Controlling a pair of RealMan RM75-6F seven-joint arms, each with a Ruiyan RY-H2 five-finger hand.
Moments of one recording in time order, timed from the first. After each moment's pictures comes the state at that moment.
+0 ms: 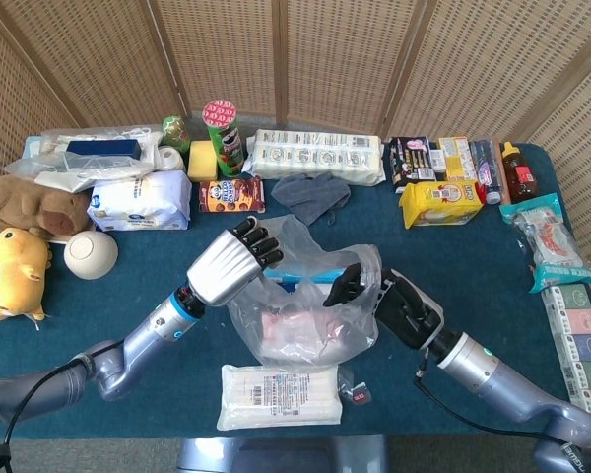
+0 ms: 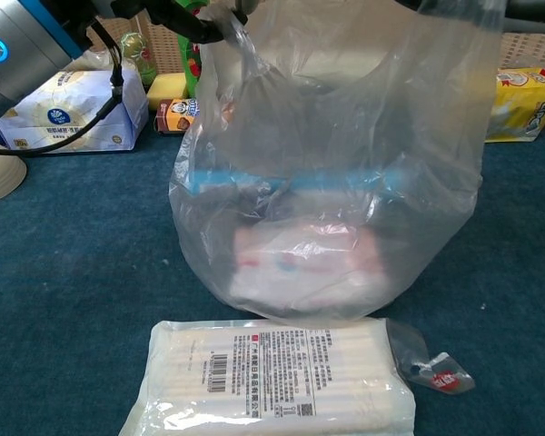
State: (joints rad) left arm -0.85 -1.59 -0.23 -1.35 1.75 1.33 0.17; right arm 0.75 -0.96 0.02 -1.92 -1.69 1.13 2.03
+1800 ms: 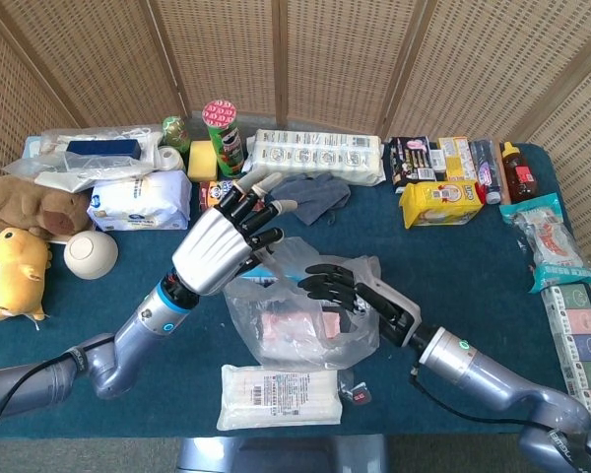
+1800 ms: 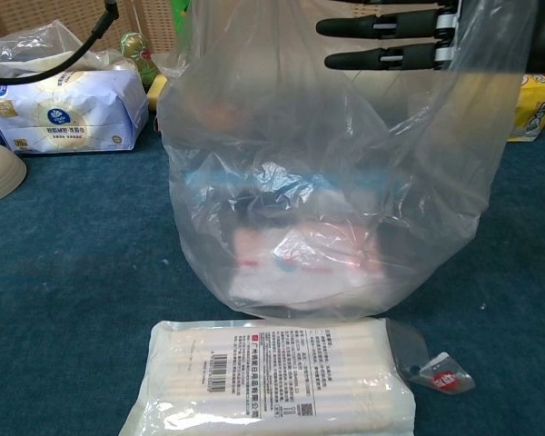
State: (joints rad) left arm -0.89 -1.47 -0.32 -1.56 1.68 1.36 0.19; right arm 0.83 -0.97 0.05 -1.94 -1.63 0.95 1.81
